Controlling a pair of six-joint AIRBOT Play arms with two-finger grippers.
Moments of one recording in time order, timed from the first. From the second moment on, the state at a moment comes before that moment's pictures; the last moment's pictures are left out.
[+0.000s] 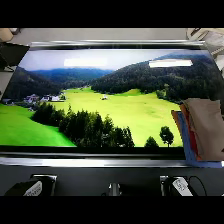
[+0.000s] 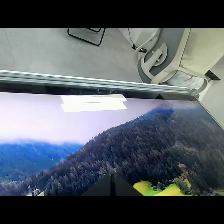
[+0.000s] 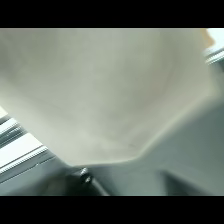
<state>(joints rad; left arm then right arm) 0.15 -1.00 1.39 0.65 -0.94 -1.13 -1.01 -1.04 1.15 -1.49 1.74 1.10</state>
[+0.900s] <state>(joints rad) -0.24 -1.33 1.46 1.67 -1.41 -1.73 0.00 -1.30 1.60 -1.39 1.42 1.08</state>
